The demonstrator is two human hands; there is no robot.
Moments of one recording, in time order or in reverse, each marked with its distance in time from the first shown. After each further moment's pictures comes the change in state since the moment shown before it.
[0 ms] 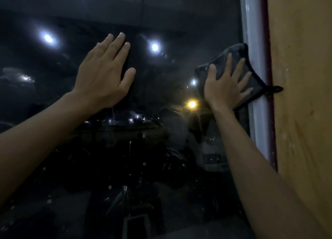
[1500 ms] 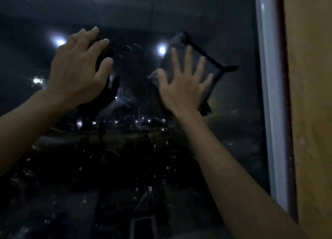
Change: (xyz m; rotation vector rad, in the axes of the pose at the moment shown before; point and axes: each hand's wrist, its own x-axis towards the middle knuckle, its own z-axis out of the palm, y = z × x) left_hand -0.017 -0.077 -0.045 -0.012 0.160 -0.075; right_hand -0.076 -0.118 0.019 -0.086 -0.067 -0.416
